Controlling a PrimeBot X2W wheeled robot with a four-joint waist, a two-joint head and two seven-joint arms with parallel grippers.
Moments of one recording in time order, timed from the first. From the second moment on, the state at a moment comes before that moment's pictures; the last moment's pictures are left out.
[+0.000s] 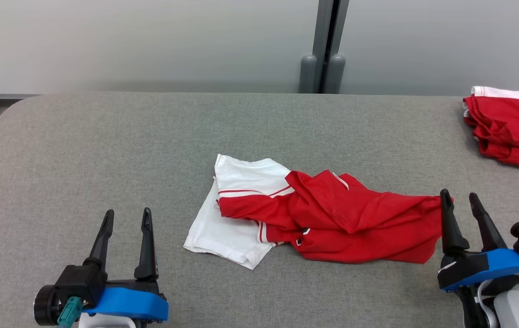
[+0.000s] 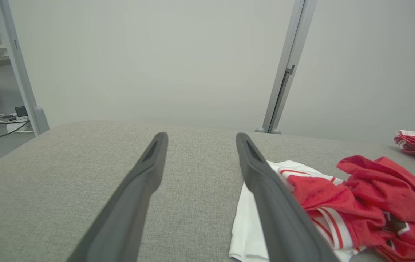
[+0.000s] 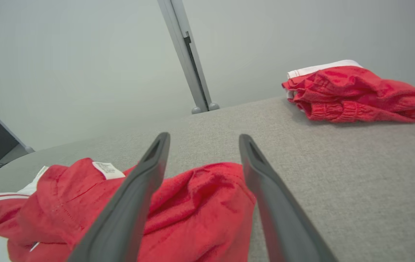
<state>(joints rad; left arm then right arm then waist) -0.05 0.05 -0.05 0.22 -0.17 -0.10 -0.26 -0.23 -0.17 -0.01 0.49 0.45 0.13 -0.26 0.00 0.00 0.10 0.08</state>
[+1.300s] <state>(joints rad) -0.11 0.06 -0.03 0.32 -0.08 -0.12 -0.26 0.03 -0.06 0.08 0.10 0.16 0.13 -0.26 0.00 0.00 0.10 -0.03</state>
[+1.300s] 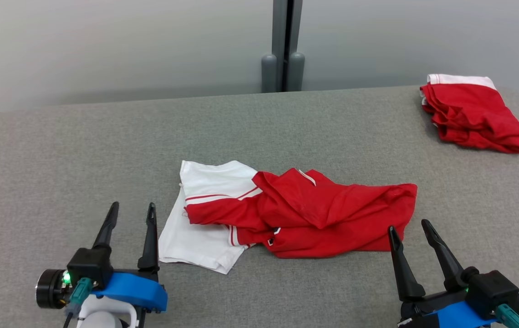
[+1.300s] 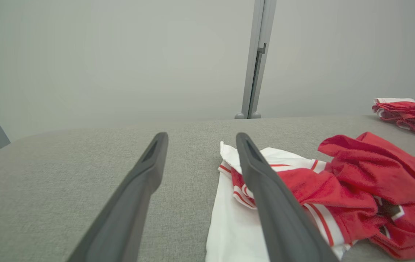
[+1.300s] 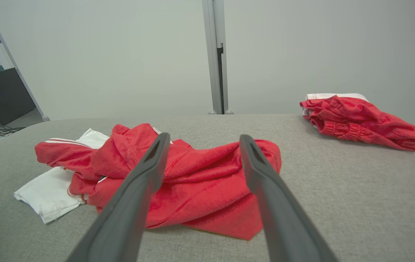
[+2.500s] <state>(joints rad) -0.33 0.11 -0.24 0.82 -0.27 -0.13 -0.26 0.01 -0.05 0.06 0.12 0.17 0.13 -0.26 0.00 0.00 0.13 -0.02</state>
